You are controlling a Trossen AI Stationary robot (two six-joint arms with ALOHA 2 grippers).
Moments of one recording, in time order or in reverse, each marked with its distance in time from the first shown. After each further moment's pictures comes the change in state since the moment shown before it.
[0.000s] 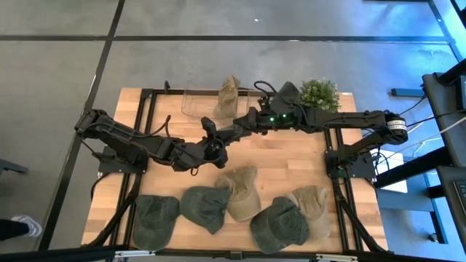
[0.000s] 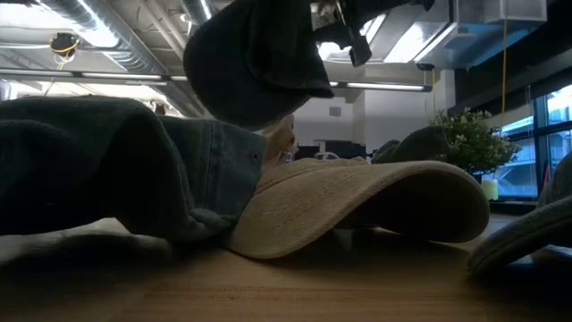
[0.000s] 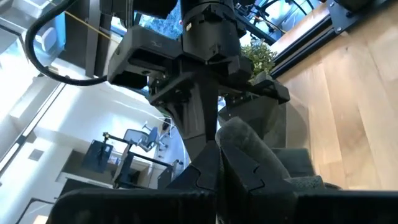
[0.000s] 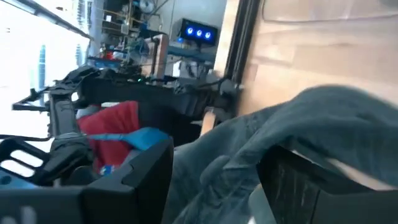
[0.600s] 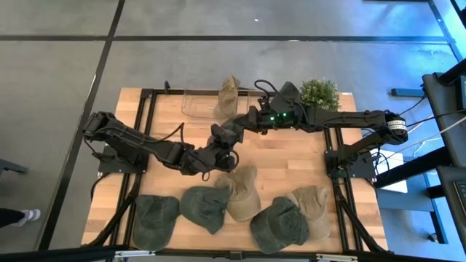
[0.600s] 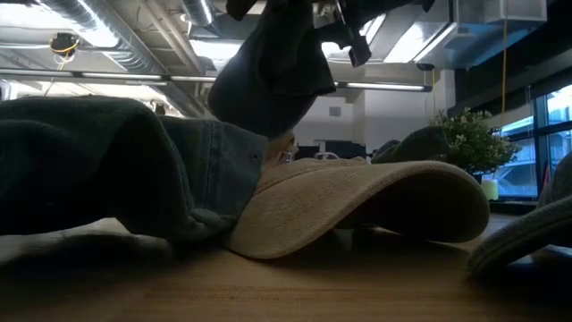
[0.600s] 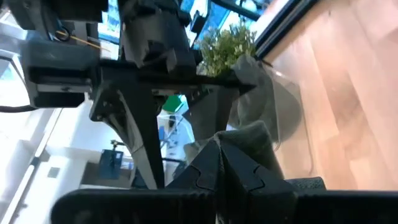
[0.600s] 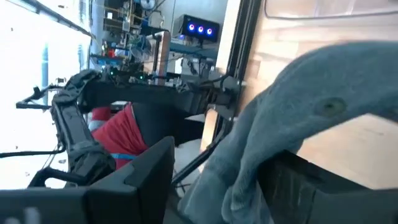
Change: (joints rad) left arm 0.007 0.096 0.000 0.001 -0.010 0.103; right arm -0.010 0.000 0.000 0.007 -0.035 0.013
